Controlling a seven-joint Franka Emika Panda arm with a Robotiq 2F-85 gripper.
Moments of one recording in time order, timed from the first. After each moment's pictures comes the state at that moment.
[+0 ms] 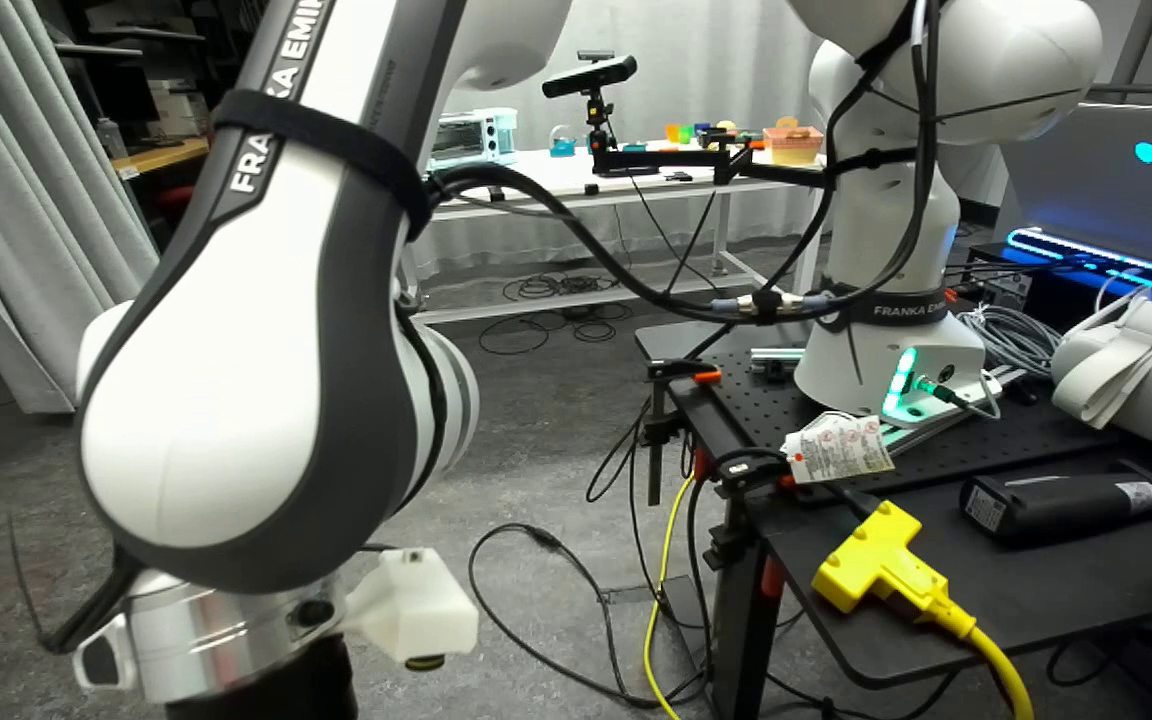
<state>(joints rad) 0.07 0.83 0.44 -1.86 0.53 2.67 -0.45</state>
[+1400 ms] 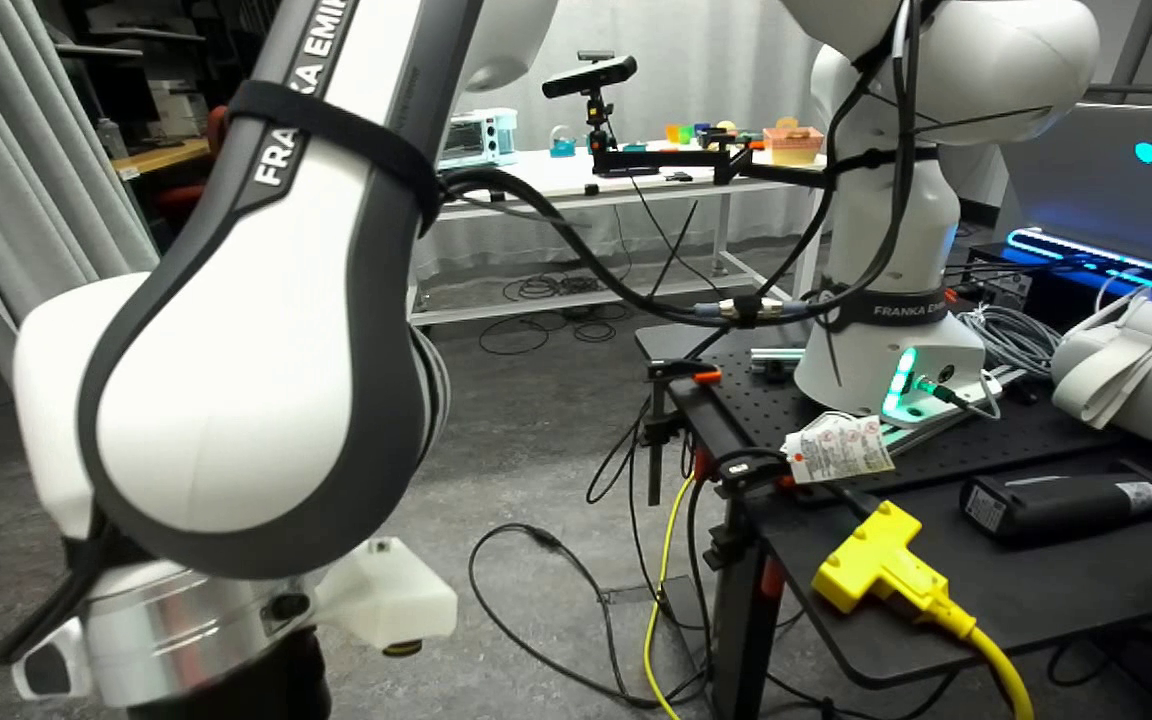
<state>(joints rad) 0.04 0.83 0.46 -1.83 0.34 2.64 -0.40</state>
